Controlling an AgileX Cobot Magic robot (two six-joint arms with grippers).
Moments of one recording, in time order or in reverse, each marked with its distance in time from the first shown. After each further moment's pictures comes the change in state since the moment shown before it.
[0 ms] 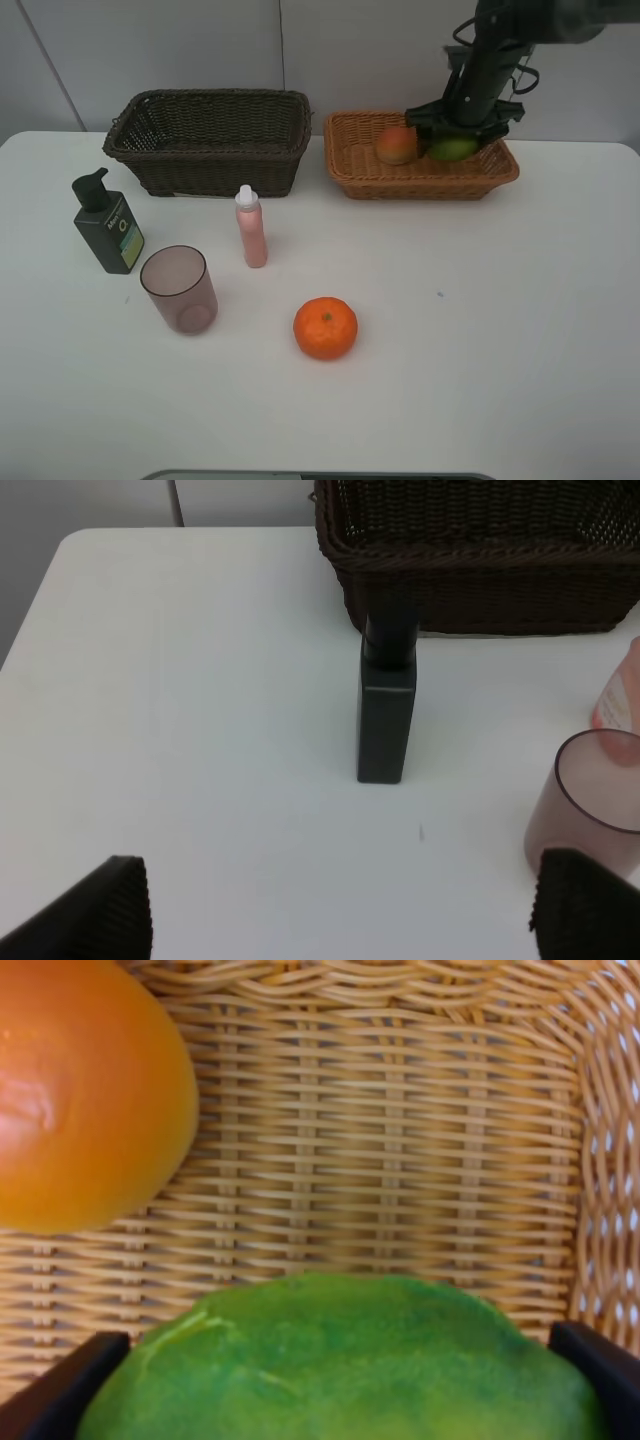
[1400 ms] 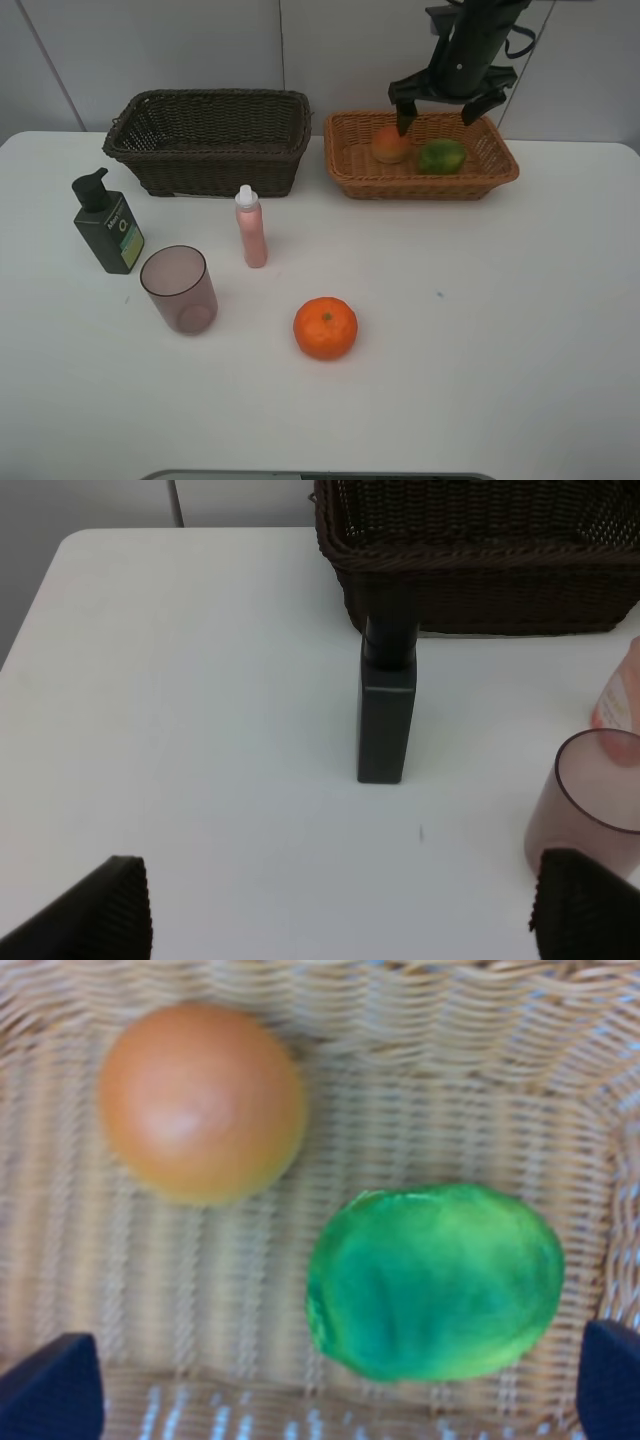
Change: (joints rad) left arm 0.000 0.000 0.000 0.000 0.000 0.000; right arm 0.090 -0.105 -0.006 0.004 0.088 -0.069
